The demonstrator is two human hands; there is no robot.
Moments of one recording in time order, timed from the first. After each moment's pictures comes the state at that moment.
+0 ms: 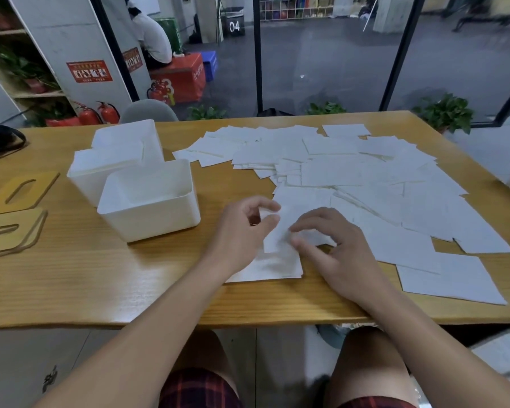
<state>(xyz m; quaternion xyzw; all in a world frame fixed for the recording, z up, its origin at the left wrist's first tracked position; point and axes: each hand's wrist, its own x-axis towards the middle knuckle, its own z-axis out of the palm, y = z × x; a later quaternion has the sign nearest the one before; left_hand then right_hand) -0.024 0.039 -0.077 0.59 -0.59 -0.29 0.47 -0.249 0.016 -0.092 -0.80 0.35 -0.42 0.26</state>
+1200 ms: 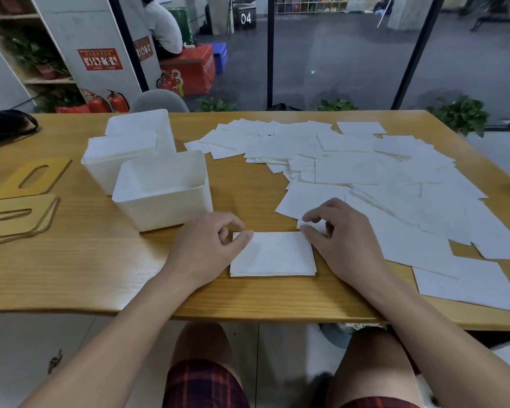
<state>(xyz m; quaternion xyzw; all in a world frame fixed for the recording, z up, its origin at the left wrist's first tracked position) 0.047 0.085 -0.090 0.67 -0.66 -0.10 0.33 -0.227 -0.004 -0.094 -0.81 0.46 -0.33 0.17</state>
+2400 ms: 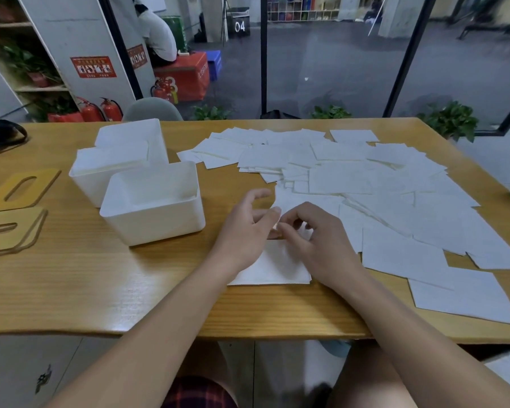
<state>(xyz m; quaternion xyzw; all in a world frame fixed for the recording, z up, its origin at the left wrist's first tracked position) -0.019 0.024 -0.075 0.58 -0.51 -0.40 0.49 -0.199 -0.007 -0.083 -0.78 0.38 -0.40 0.30</state>
